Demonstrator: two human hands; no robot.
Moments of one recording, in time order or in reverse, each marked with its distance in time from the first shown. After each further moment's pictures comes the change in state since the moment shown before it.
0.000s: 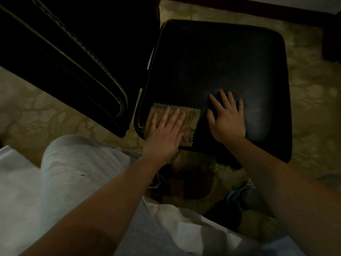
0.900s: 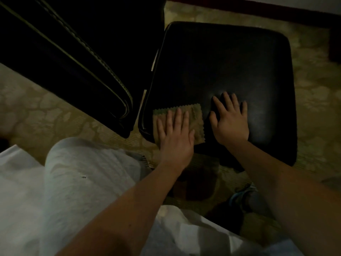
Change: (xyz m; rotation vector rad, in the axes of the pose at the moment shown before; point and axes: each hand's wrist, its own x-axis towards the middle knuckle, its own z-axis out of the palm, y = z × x) left_hand 0.004 0.044 -0.005 -0.088 -0.038 -0.281; right_hand 0.000 -0.003 0.001 -0.054 -0.003 0.011
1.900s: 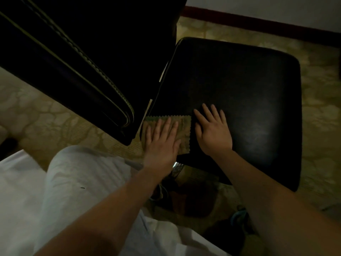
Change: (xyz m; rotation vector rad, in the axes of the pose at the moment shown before) left_hand 0.014 -0.050 -0.011 -0.005 -0.061 0.004; right_hand 0.023 -0.042 0.008 0.088 -0.035 -0.220
